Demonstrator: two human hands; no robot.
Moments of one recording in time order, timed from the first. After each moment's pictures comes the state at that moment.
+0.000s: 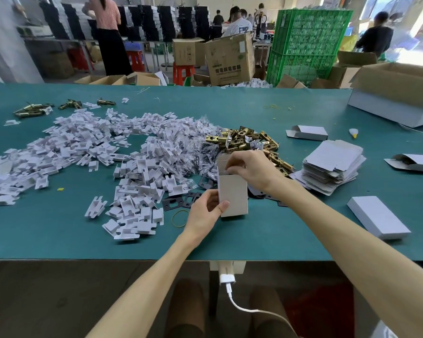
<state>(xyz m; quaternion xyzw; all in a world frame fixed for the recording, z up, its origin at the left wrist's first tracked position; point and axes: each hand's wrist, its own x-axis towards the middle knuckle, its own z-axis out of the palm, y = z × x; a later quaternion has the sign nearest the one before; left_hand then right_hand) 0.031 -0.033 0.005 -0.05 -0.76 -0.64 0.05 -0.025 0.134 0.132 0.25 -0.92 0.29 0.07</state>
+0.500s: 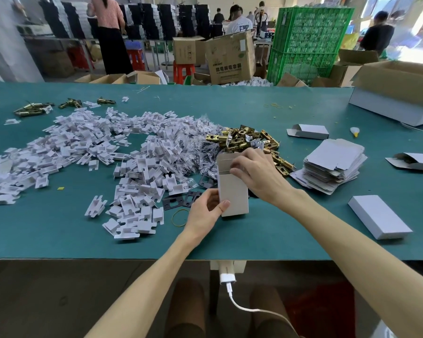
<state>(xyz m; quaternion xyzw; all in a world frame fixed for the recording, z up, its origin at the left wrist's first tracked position) 0.032 -0.033 0.007 -0.04 -0.77 -0.64 0.04 -0.015 0.148 0.110 0.27 -0.94 0.15 0.15</state>
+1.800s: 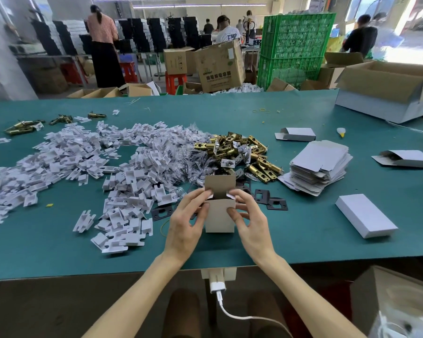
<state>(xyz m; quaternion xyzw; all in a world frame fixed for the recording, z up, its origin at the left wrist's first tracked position) 0.057 -0.038 0.024 -0.20 -0.81 -0.46 0.30 0.062 0.143 0.023 0.14 -0.77 0.60 0.18</state>
